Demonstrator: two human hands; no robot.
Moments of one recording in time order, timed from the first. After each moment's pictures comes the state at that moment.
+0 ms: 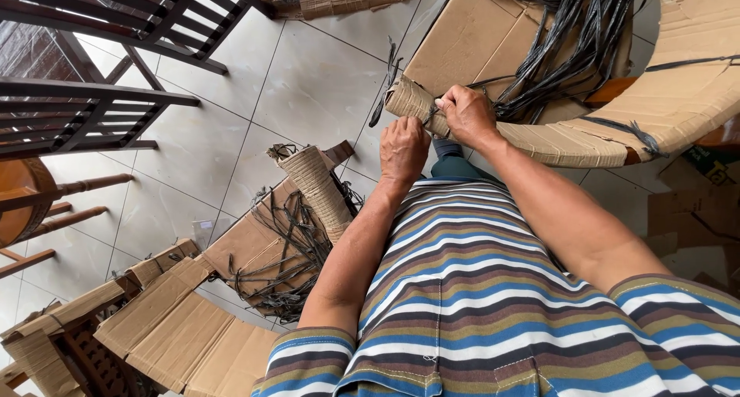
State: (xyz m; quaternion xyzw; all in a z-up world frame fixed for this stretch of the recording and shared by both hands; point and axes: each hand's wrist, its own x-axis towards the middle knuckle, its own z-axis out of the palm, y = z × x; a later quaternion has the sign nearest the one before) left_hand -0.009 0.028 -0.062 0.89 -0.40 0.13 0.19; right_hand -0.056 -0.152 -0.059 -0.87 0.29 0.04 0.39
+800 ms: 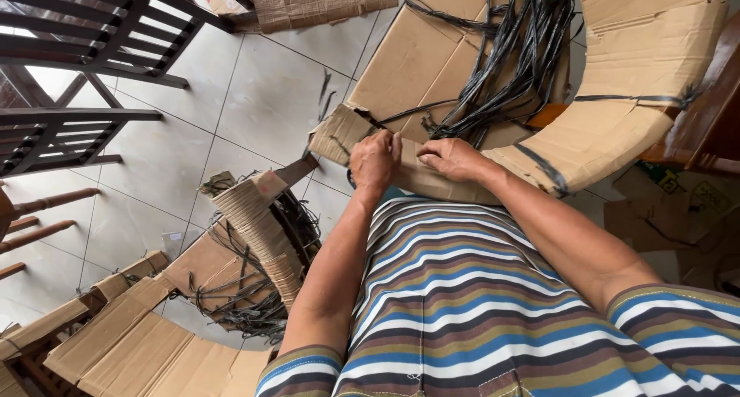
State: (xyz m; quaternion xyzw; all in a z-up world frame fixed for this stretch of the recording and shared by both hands) left_hand -0.027 -0.069 -0.054 0.91 -0.34 0.02 0.24; right_hand -0.121 -0.251 -0.004 -0.79 0.18 0.29 0.51
